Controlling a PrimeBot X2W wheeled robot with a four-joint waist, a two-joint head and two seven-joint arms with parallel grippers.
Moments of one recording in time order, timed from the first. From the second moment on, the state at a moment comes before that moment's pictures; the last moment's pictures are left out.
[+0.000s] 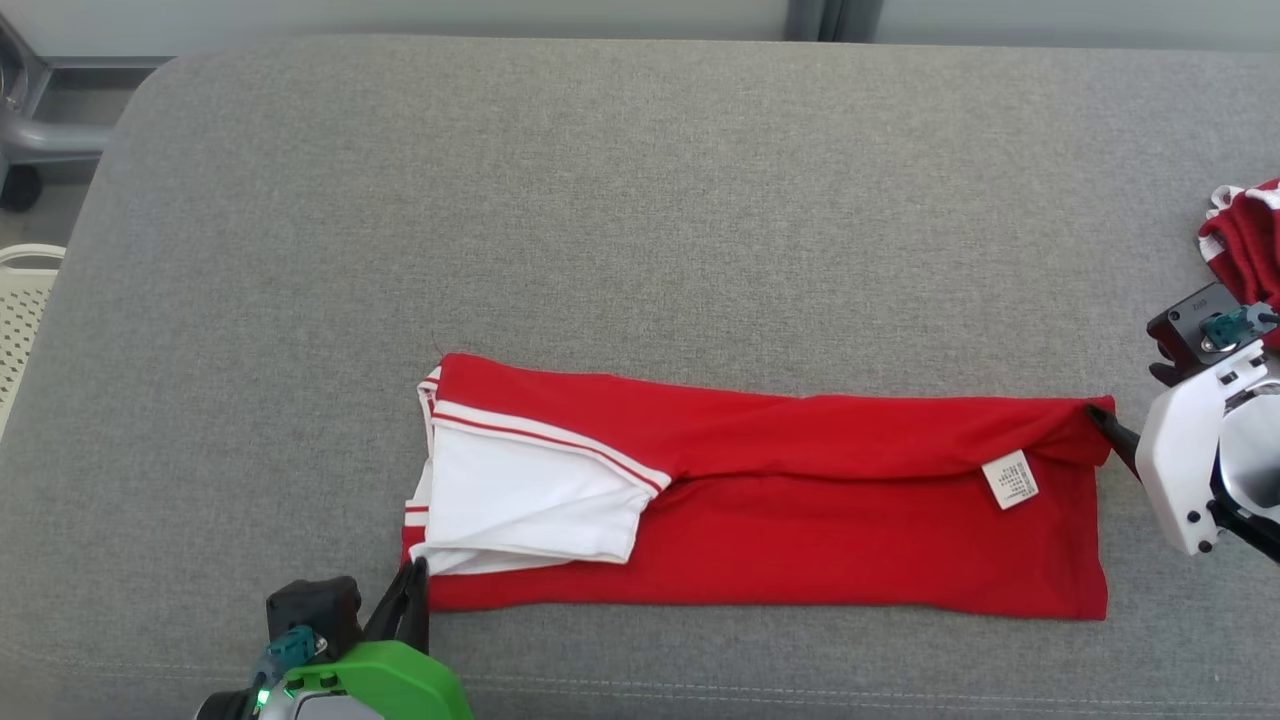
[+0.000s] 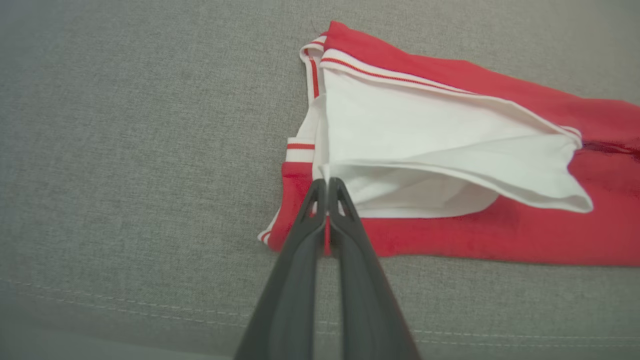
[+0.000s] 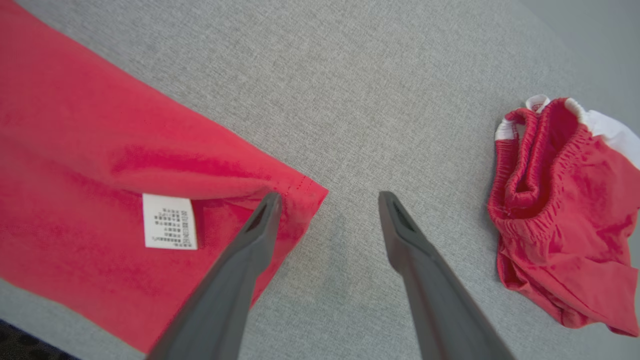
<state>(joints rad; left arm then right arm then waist) 0.03 0.27 -0.42 -0.03 -0.51 0.30 0.12 -0.40 -0.77 0.43 0.14 0.50 0.13 0.56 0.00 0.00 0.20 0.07</state>
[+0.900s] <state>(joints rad) -0.02 0.31 -0.33 0.15 -0.46 0.27 -0.23 -0.09 -0.27 -0.08 0.09 0.25 0.13 0.25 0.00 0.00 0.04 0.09</state>
